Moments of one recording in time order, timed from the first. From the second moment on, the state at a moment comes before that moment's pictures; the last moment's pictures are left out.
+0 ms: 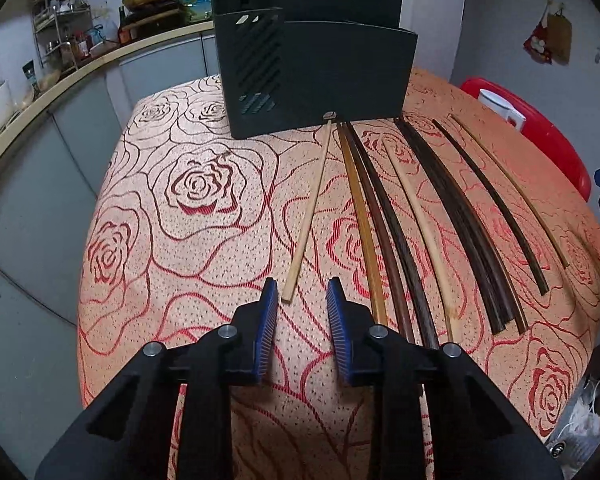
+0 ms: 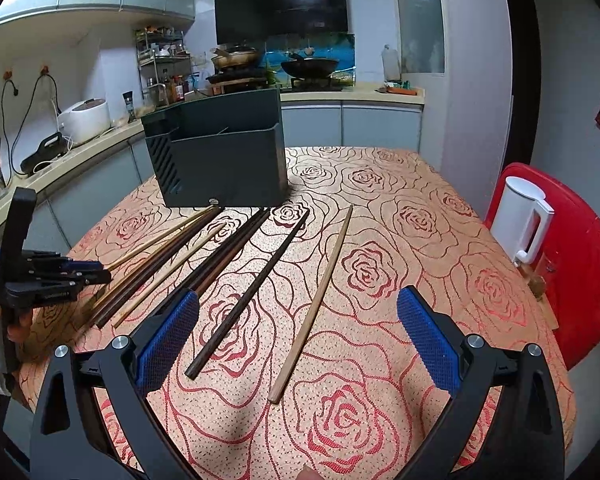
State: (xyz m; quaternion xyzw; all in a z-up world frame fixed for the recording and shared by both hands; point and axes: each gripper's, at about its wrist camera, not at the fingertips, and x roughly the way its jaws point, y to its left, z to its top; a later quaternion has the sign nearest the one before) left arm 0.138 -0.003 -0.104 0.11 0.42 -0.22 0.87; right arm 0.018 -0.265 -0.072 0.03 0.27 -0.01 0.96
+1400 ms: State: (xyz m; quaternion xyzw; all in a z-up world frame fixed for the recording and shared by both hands) left arm 0.097 0.016 -0.073 0.07 0.41 -0.15 0.90; right arm 0.018 -0.251 -0.113 0.02 0.33 0.00 0.95
